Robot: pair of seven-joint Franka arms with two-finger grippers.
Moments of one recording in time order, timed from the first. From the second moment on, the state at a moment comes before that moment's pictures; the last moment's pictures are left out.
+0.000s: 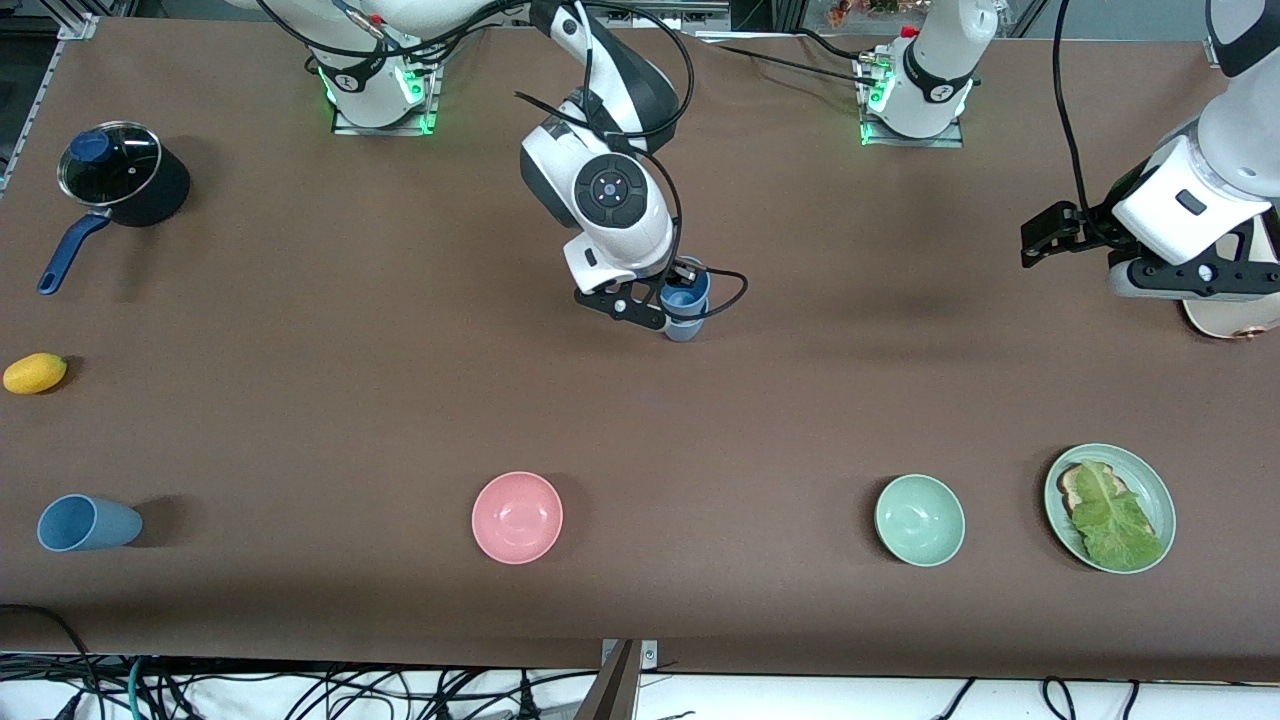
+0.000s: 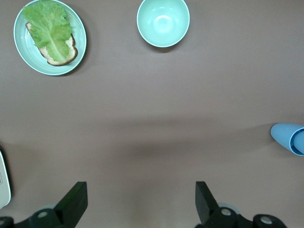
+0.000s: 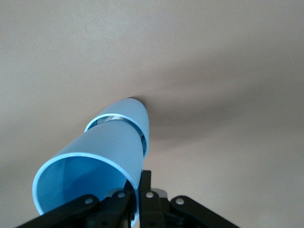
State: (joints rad) left arm -0.07 0.06 -0.03 -1.57 0.00 1.53 -0.07; right arm 0.76 0.66 0.05 -1.33 0.22 1.95 1.07
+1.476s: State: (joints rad) left arm -0.07 0.06 -0.03 -1.57 0.00 1.53 -0.07; right arm 0.16 0.05 -0.05 -1.59 0.14 1.54 0.18
